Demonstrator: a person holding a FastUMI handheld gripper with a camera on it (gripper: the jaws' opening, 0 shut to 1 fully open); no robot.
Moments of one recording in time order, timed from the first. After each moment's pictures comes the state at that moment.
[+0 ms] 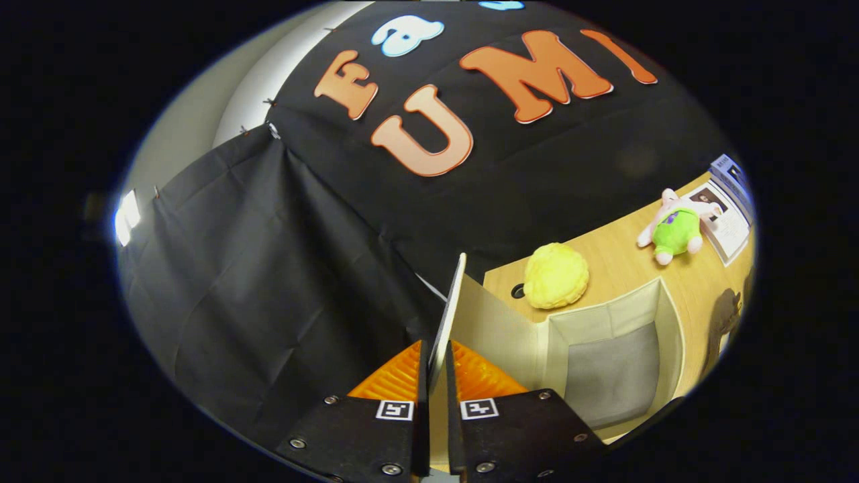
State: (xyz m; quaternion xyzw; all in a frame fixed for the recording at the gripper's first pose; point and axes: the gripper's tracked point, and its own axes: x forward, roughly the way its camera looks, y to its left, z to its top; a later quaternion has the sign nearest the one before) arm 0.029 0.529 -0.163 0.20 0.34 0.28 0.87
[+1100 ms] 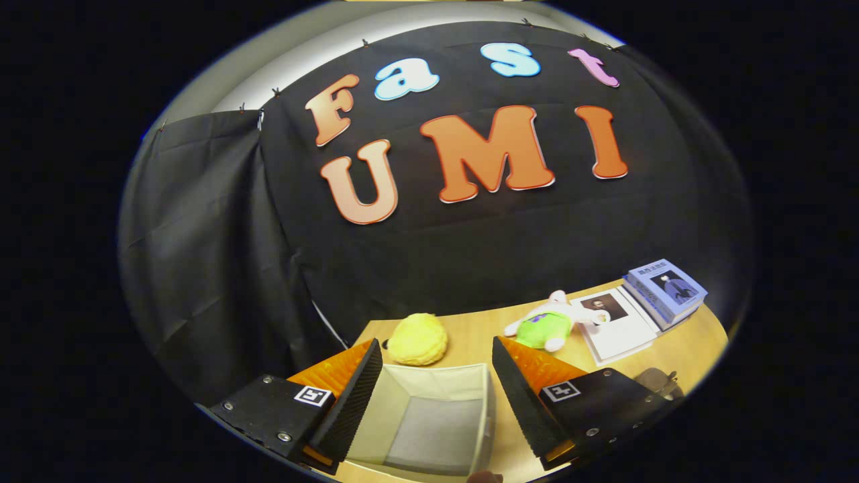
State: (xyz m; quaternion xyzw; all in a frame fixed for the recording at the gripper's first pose) arm 0.089 0.272 -0.153 0.05 0.21 0.12 0.97
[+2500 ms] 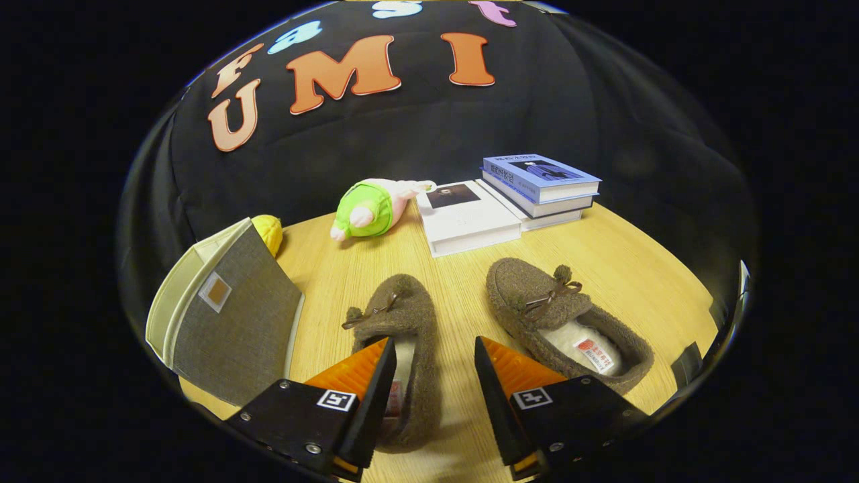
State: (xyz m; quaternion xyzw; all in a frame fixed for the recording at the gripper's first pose) arm 0.012 0.038 -0.390 0.02 0.35 -0.05 0.93
